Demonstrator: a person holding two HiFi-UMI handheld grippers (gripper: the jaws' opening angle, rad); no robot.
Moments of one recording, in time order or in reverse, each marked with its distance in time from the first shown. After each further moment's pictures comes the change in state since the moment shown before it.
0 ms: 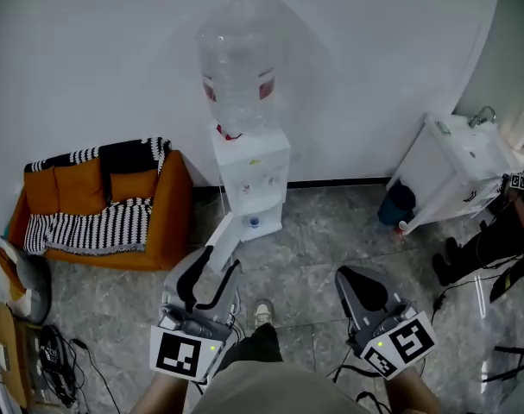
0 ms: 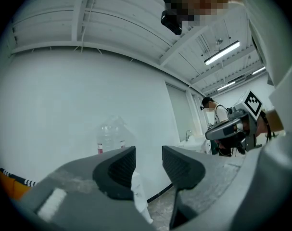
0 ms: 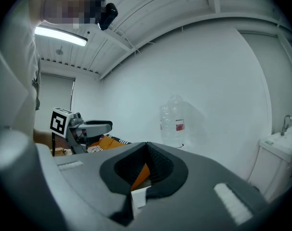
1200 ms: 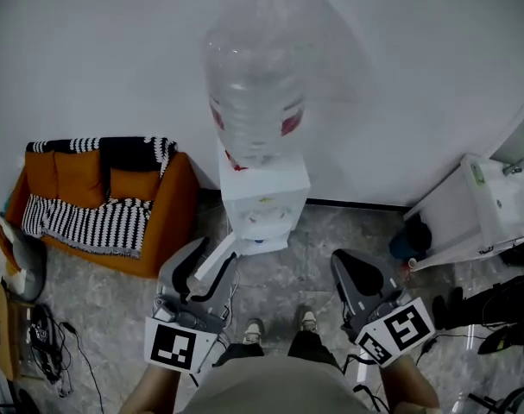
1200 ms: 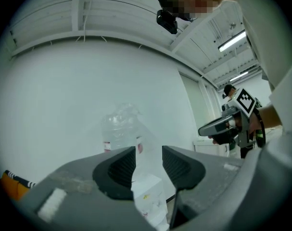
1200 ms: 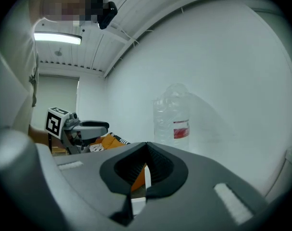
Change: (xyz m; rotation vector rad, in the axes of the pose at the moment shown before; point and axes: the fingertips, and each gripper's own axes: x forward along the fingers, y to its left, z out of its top) left arm 0.194 0.126 -0.025 -0.013 0.079 0.123; right arm 0.226 -0.150 0.034 -0.018 0.040 0.149
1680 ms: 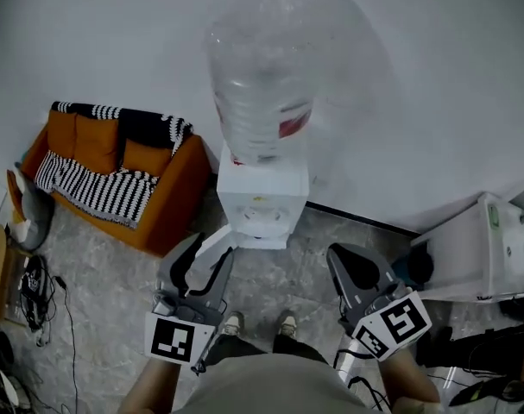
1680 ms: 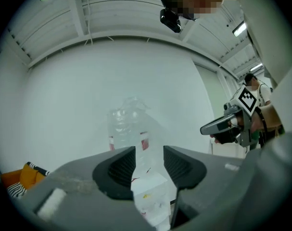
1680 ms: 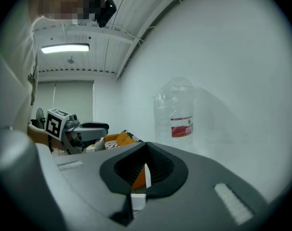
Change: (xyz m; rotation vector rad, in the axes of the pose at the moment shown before) left arm 0.049 -0.043 -0.007 -0.025 0.044 0.229; right arm 0.009 -0.082 -0.008 -0.018 0.027 0.213
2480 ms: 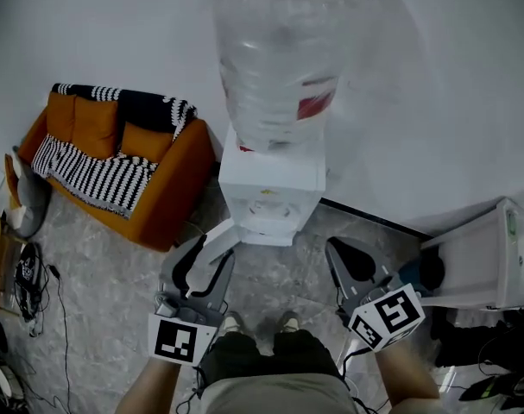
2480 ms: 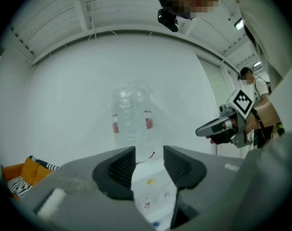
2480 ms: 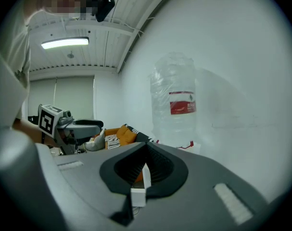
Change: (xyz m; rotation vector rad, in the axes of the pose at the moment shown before) left arm 0.028 0.016 -0.107 -0.006 0.025 0.046; right arm 0.072 -0.028 -0.104 -0.001 0.047 0.032
